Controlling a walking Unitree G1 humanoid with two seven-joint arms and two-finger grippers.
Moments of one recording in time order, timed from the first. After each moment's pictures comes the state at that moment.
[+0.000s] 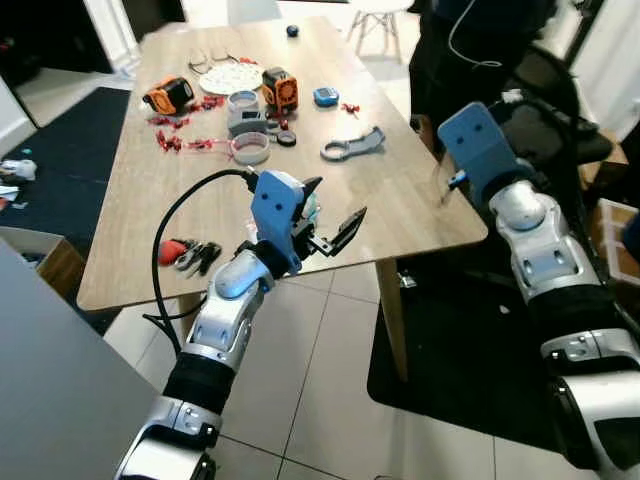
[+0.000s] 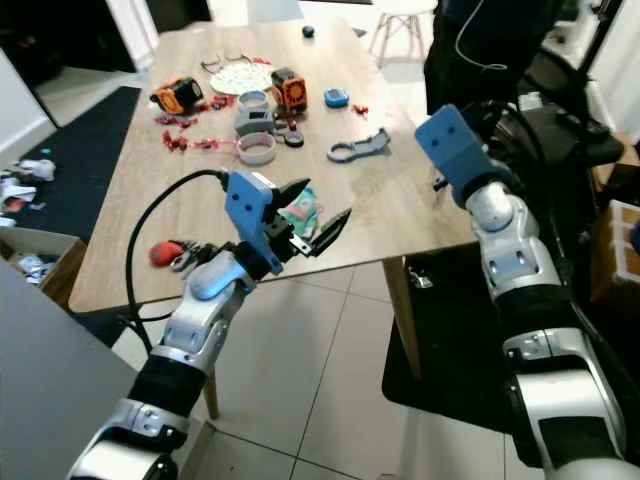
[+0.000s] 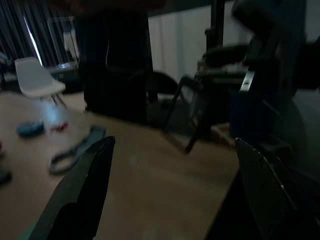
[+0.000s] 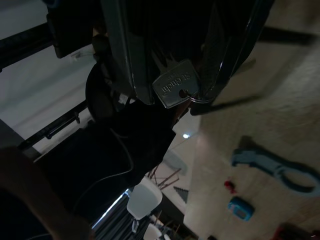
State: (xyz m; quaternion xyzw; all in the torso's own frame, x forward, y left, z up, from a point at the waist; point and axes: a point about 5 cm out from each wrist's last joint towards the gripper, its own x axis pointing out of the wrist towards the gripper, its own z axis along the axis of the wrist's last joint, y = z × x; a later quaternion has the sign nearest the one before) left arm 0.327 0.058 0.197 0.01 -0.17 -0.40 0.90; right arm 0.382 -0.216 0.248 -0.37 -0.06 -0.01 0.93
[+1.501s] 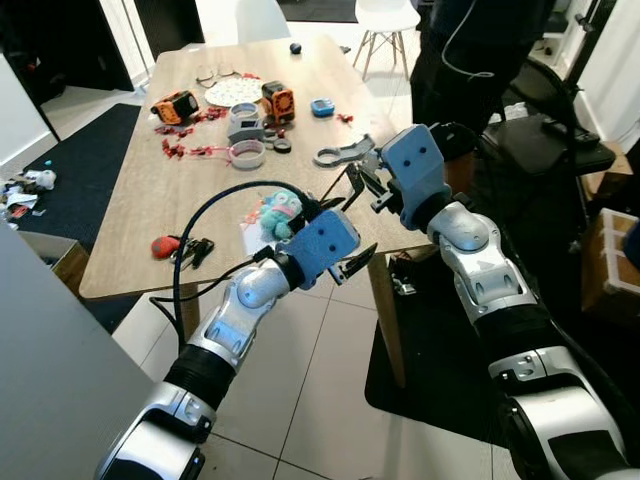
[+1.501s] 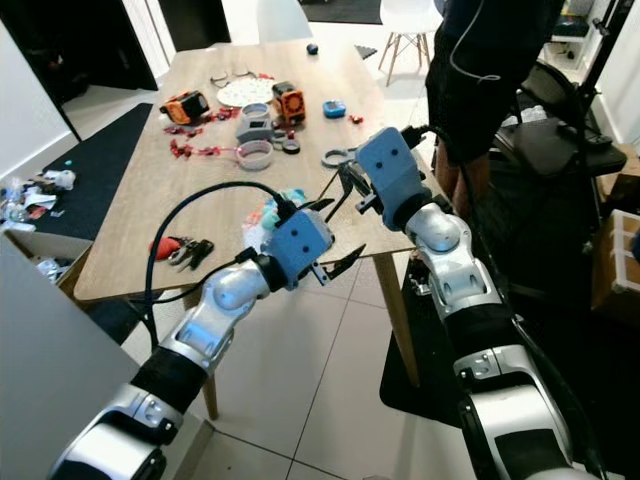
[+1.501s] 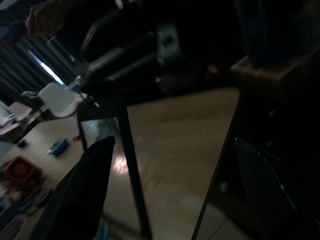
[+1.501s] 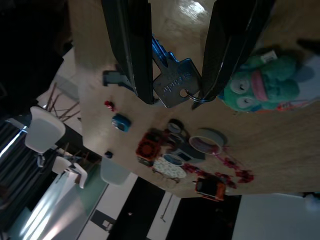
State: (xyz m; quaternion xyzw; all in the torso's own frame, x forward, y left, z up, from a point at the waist) left arm 0.327 0.046 0.160 0.28 -0.15 -0.39 0.87; right arm 0.372 -0.132 0.226 -0.23 -0.13 0.22 0.94
